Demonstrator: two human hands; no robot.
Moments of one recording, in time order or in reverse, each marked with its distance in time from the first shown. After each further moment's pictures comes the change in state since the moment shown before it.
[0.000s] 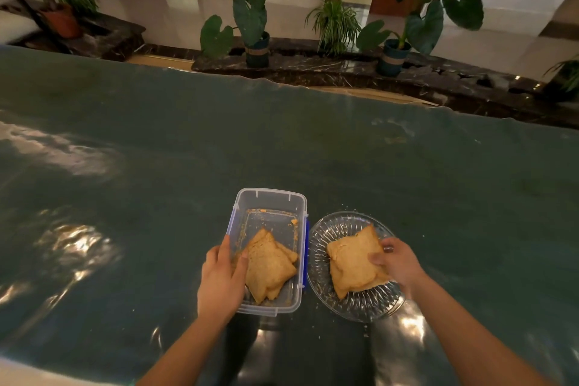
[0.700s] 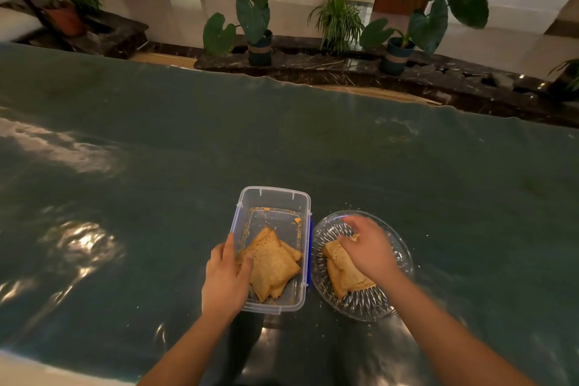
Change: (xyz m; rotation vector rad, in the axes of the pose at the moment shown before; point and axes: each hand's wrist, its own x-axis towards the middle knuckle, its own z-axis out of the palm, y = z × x) left_hand 0.002 -0.002 0.000 0.018 -0.009 0.011; right_hand -0.032 -0.050 0.050 -0.498 0.096 -0.494
